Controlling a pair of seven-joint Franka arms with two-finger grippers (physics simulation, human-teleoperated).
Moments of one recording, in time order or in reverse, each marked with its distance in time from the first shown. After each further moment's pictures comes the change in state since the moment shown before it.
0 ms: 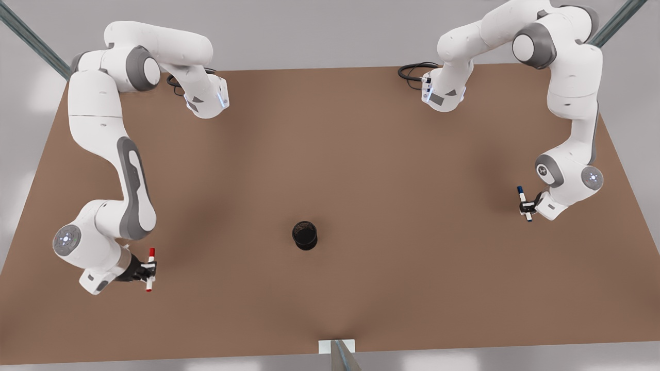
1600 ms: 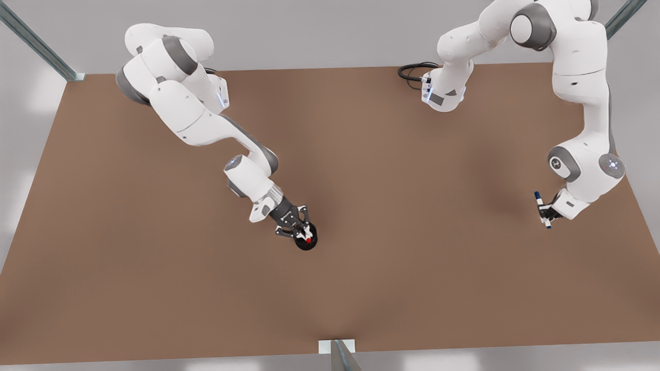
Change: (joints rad) left arm 0.001 -0.151 -0.040 0.031 0.008 -0.001 0.031; right arm 0.316 0.074 0.234 -0.510 -0.526 1.281 0.698
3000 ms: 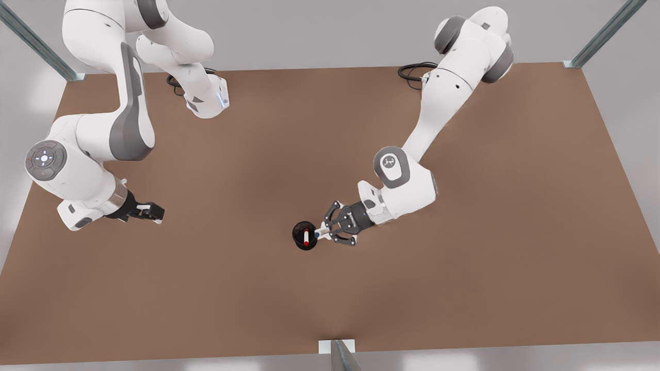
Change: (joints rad) left arm -0.770 0.296 -0.306 0.675 -1.210 0.067 0.979; right arm -0.066 -0.507 -0.419 0.421 0.478 -1.758 -0.258
